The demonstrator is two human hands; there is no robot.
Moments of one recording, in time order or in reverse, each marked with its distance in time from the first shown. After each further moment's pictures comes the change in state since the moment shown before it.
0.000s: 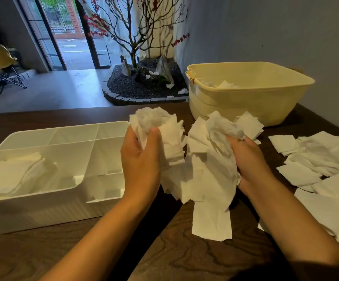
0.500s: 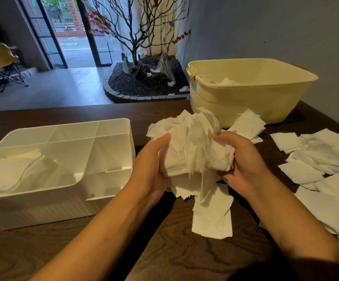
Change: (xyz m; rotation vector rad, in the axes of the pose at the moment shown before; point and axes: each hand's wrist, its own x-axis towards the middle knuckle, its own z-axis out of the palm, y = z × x) left_hand 0.001 -0.005 0.007 -0.436 -0.298 -0.673; right_hand -0.009 0.001 0.006 0.239 -0.222 0.135
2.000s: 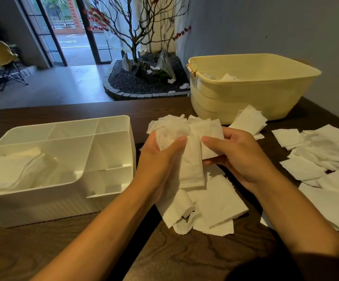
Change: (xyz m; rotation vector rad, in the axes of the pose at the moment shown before) left_hand 0.007 -0.012 -0.003 0.227 0.049 0.234; right_hand -0.008 -0.006 0.008 -0.402 -0.004 -0.158
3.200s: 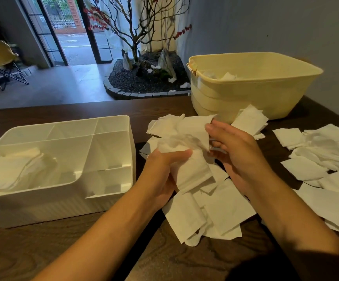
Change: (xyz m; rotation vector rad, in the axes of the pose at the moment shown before) left_hand -0.007 -0.003 0.001 -0.217 -0.172 -0.267; right_hand 0.006 0.003 0.003 0.130 0.145 0.056
